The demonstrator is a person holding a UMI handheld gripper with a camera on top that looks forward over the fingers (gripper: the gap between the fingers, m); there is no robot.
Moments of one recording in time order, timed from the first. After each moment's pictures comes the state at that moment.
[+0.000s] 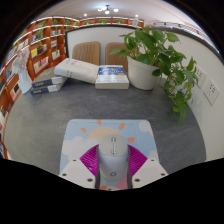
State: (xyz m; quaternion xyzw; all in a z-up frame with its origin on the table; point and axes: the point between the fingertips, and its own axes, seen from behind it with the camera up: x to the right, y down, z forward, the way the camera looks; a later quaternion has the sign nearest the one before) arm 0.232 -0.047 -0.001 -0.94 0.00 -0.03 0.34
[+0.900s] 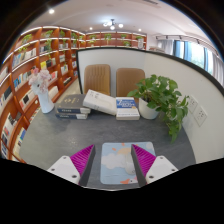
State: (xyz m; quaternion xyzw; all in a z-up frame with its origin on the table) arm 0.142 -0.072 0.180 -0.91 -0.01 -0.01 0.41
